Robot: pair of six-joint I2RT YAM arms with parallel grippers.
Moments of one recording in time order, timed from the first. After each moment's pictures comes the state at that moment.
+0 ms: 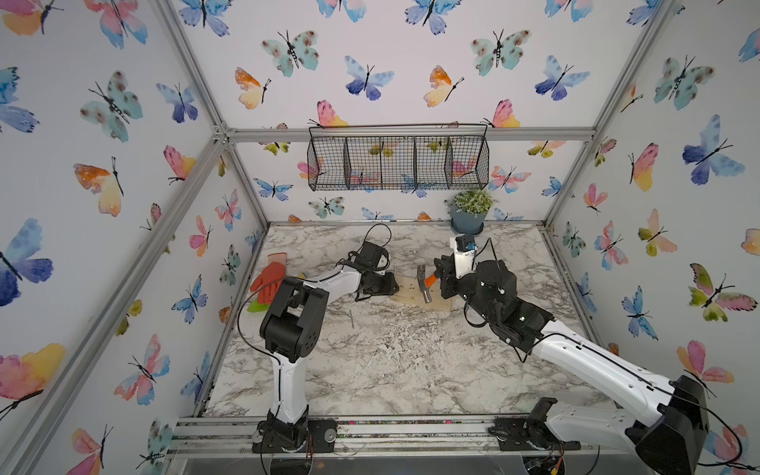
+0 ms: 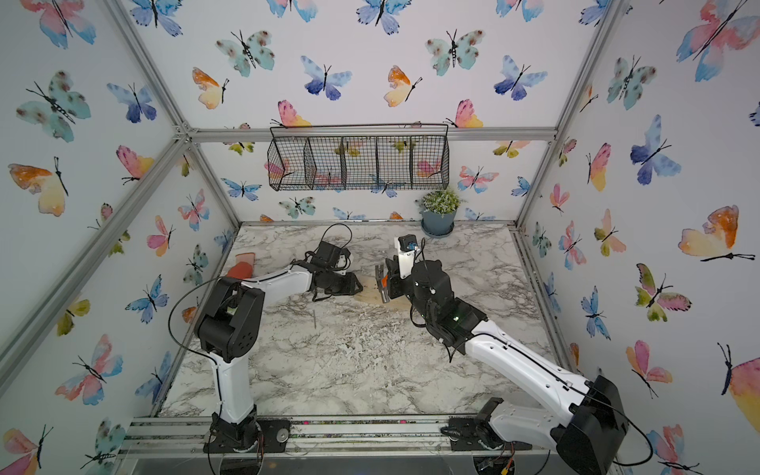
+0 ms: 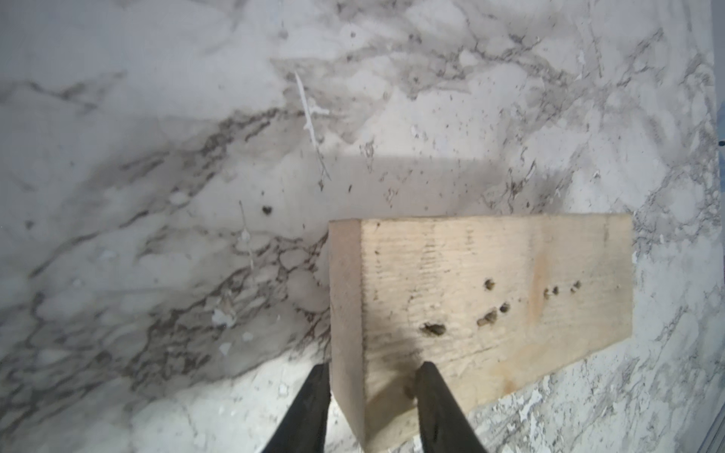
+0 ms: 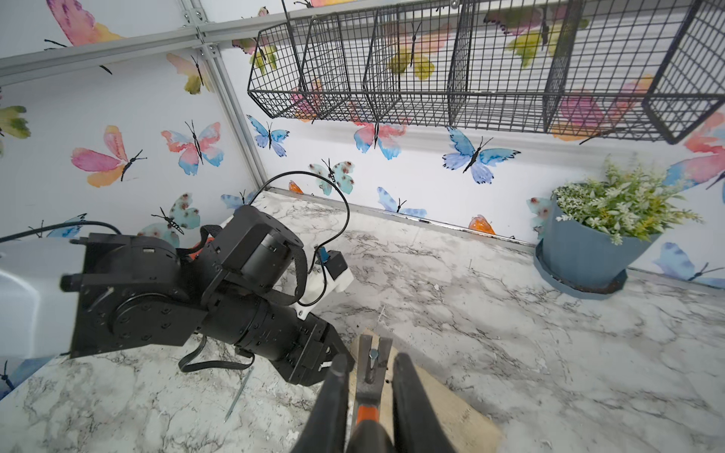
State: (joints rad) left arm -0.47 1.97 1.32 -0.39 0.31 -0.36; right arm 0.80 1.16 0.96 -0.02 0.26 0.18
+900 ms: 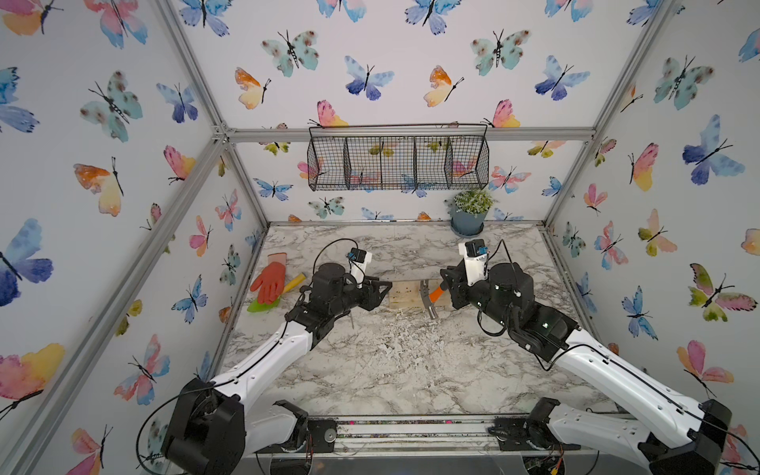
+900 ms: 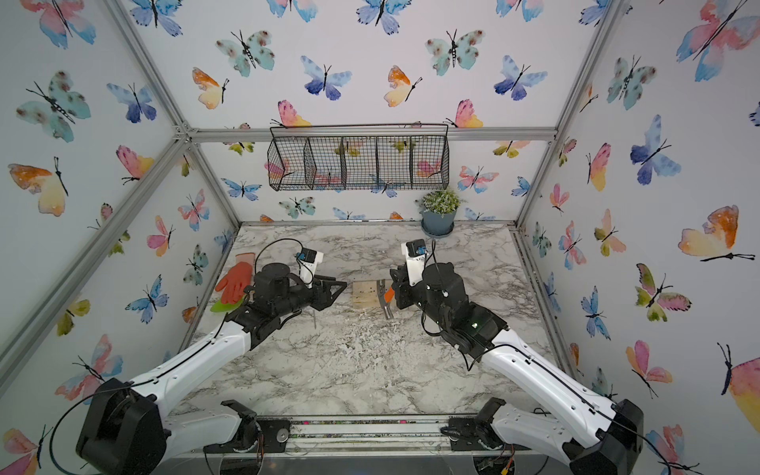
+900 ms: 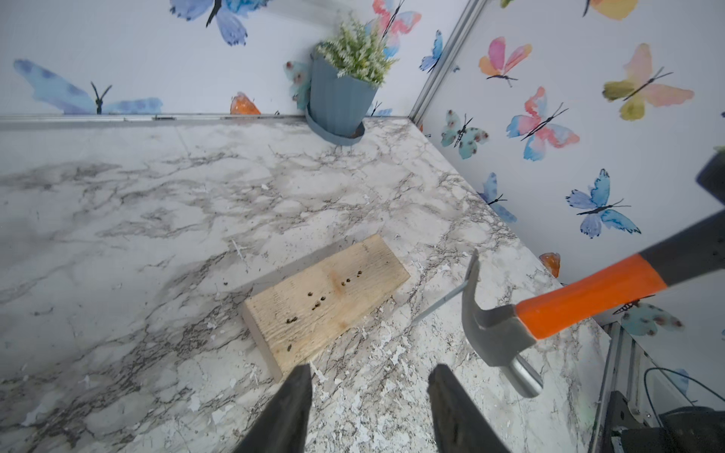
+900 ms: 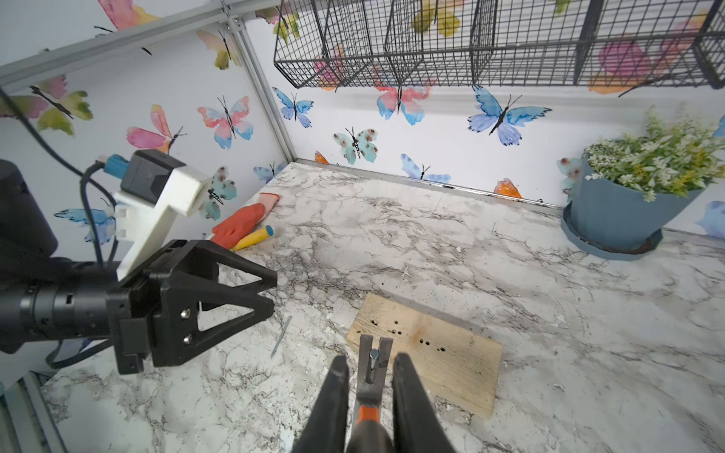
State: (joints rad) left arm -0.48 1.18 0.73 0.10 0.40 -0.26; right arm 0.80 1.07 1.02 -0.24 0.14 0.25
